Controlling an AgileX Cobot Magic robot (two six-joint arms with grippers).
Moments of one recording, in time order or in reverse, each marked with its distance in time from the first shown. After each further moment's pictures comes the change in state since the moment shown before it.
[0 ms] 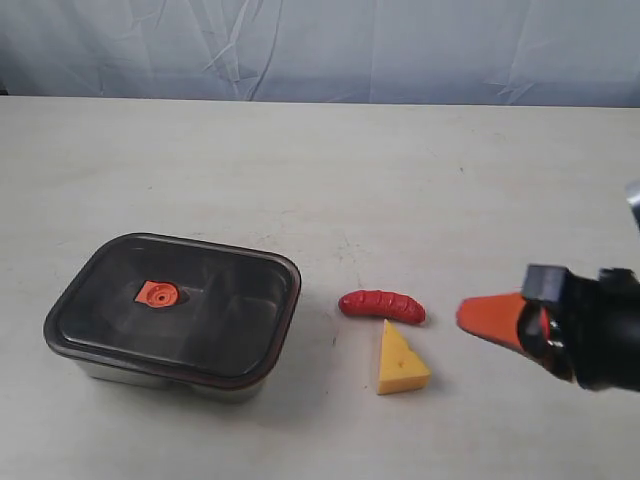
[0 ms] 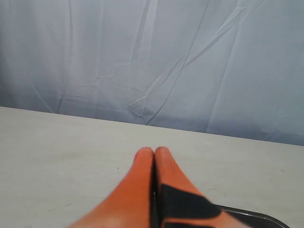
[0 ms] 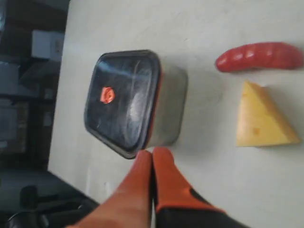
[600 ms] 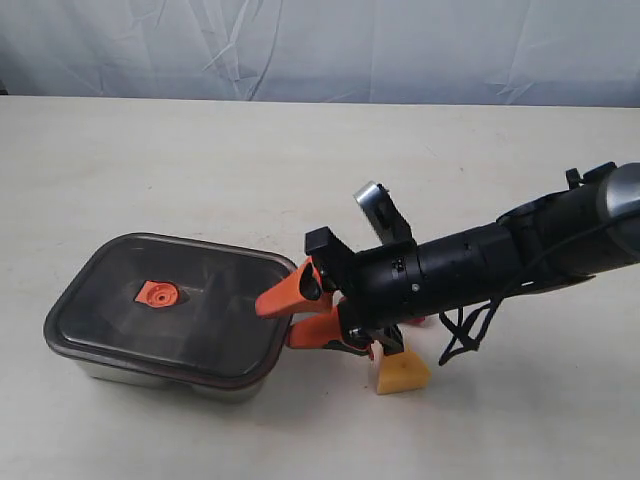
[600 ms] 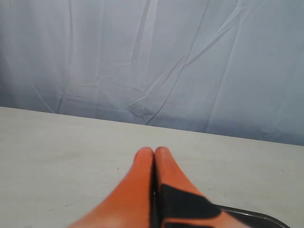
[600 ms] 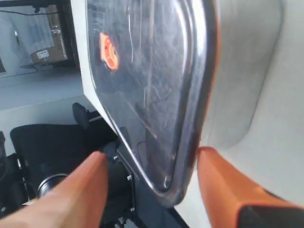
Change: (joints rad) left arm 0.000 0.000 0.000 0.000 0.000 0.000; right arm 0.276 0.956 -0.439 0.326 0.272 -0.288
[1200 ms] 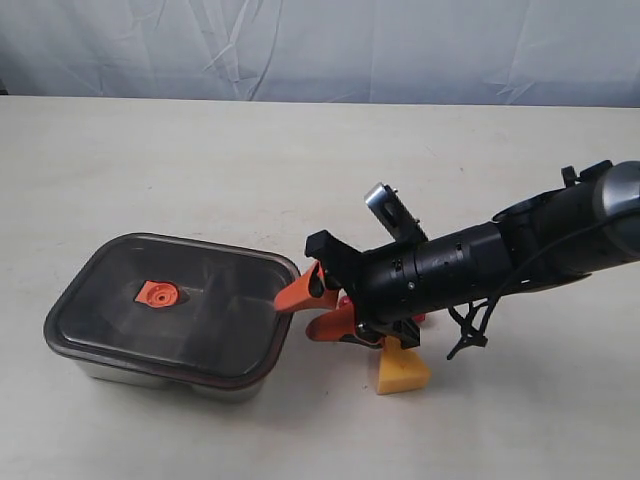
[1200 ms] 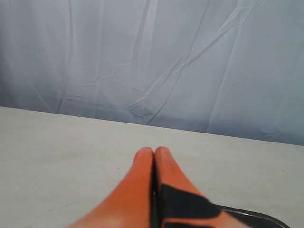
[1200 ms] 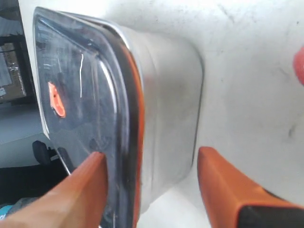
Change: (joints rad) left arm 0.000 0.000 0.000 0.002 0.000 0.000; right arm 0.011 0.001 -0.006 0.003 -0.191 0.034
